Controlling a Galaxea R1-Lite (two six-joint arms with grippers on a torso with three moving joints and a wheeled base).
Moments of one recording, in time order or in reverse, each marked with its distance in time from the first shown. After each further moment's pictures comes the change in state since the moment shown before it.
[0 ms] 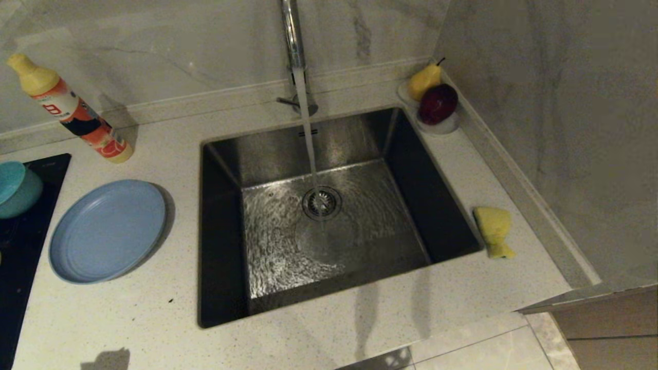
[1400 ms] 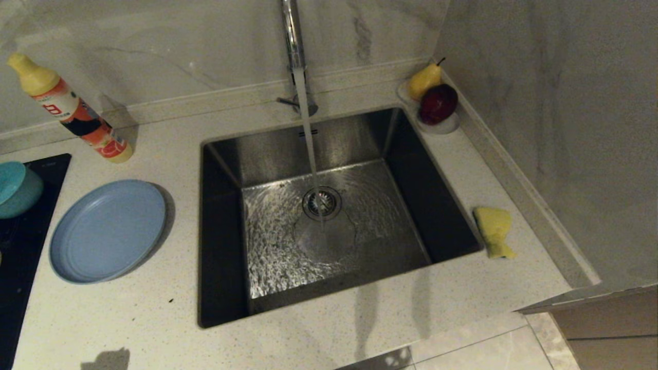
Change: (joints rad) left arm 0.000 0.000 0.000 0.000 0.002 0.000; right arm 0.000 -0.003 0.000 0.003 0.000 0.000
